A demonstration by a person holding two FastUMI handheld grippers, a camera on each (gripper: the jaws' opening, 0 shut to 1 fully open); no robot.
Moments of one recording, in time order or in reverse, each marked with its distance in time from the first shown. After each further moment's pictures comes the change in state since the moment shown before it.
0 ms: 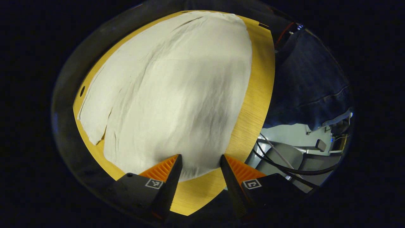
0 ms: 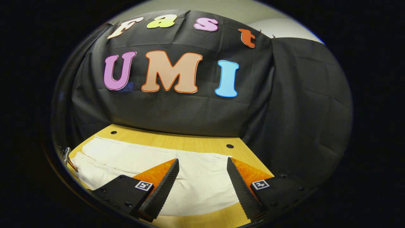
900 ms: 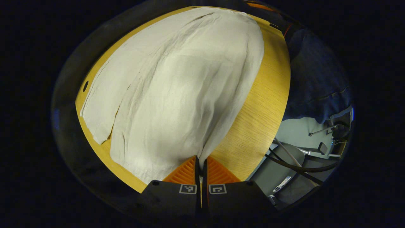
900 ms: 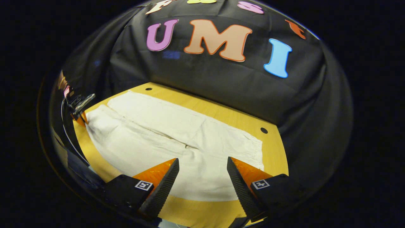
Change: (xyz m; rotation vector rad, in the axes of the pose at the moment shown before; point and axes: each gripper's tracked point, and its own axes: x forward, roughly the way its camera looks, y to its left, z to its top) left arm 0.008 0.026 0.001 -0.062 0.060 0.030; right arm 0.027 0.022 -0.105 -0.300 0.283 0.428
